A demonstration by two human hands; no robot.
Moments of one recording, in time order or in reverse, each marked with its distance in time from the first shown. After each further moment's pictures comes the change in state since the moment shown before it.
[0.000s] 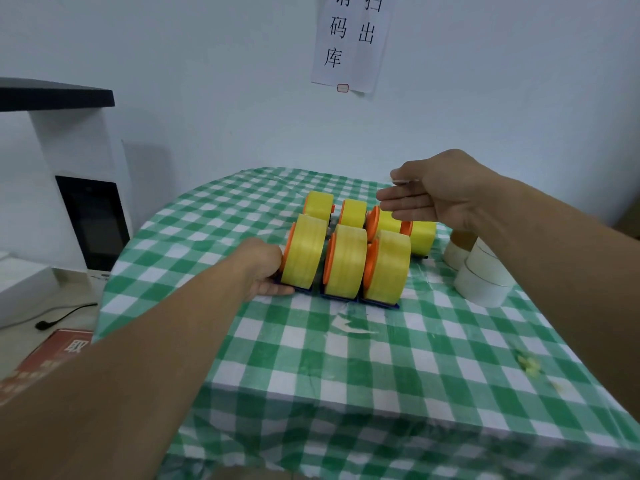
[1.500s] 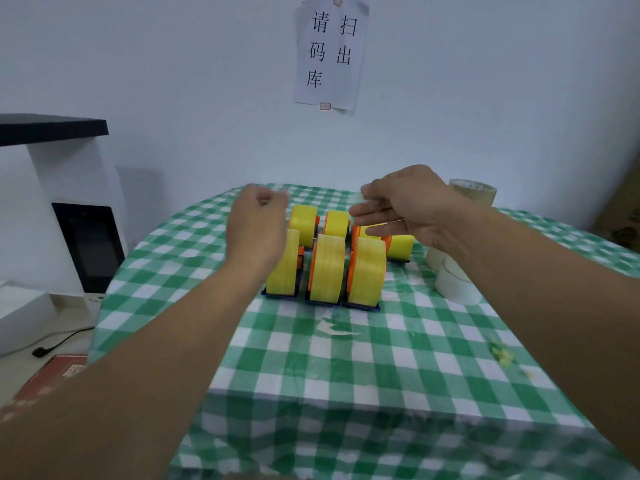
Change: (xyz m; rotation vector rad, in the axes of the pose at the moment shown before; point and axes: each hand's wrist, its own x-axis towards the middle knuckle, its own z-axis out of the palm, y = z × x) left_hand -0.062 0.043 0.021 0.023 0.345 0.633; right_hand -0.028 0.006 0.000 0.012 -0.028 -0.104
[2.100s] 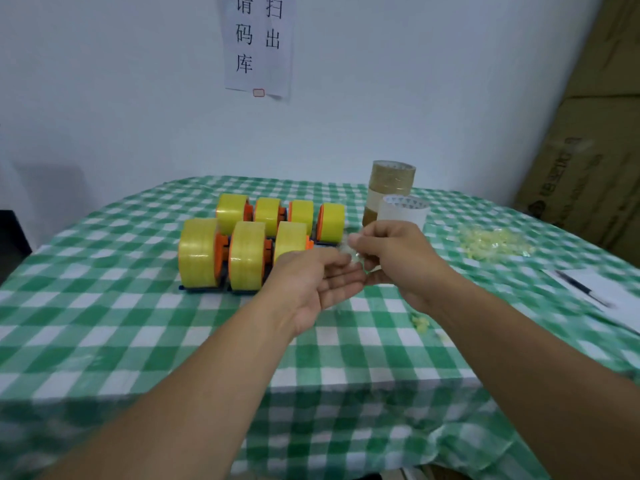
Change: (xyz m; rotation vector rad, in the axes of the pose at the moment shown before) left_hand -0.106 0.019 0.111 -0.602 -0.589 -0.610; right_hand -0.062 0.099 -0.063 0.053 0.141 -0.045
